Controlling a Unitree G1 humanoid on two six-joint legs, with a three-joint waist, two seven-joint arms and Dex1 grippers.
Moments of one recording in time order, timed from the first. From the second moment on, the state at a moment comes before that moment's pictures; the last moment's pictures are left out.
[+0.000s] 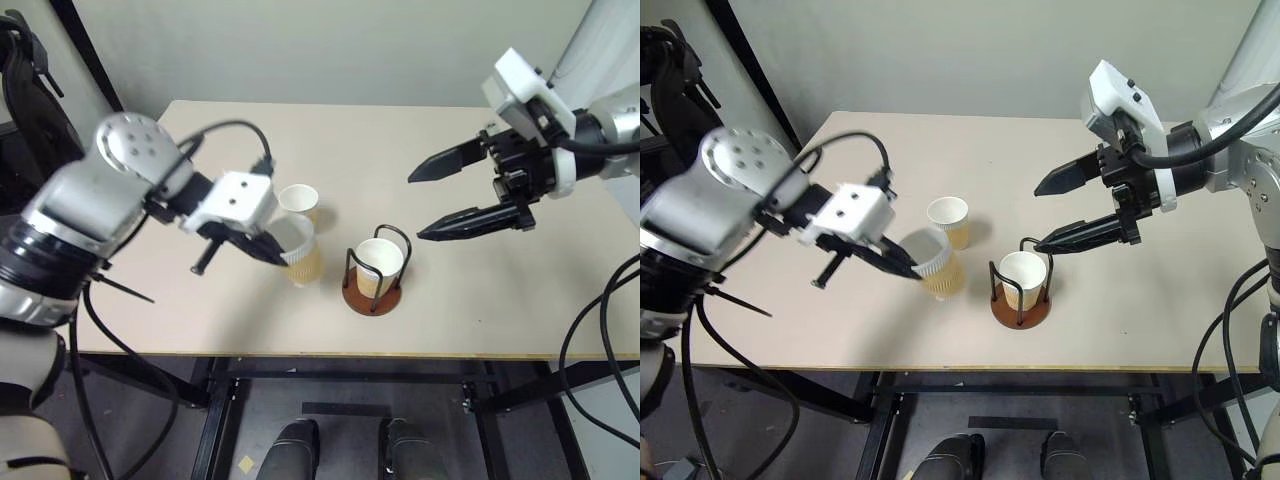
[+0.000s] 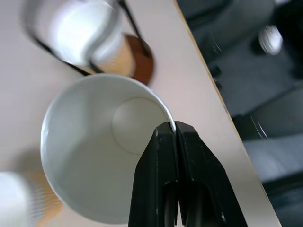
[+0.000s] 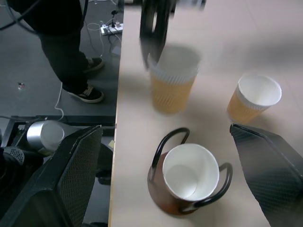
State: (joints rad) left arm -1.20 1.11 -0.58 0.13 -0.49 0.20 -1.58; right arm -1.19 -0.98 0.22 -0.15 0.55 1.01 1.44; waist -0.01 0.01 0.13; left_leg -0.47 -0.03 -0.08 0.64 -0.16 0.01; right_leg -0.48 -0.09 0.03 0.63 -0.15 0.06
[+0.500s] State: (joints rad) left arm -1.53 0.97 -0.77 0.39 -0.64 0.18 -1.58; right arm -1.00 -1.06 0.17 -0.20 0.53 1.00 1.37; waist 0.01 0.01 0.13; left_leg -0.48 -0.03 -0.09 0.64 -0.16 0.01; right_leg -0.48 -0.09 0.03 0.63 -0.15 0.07
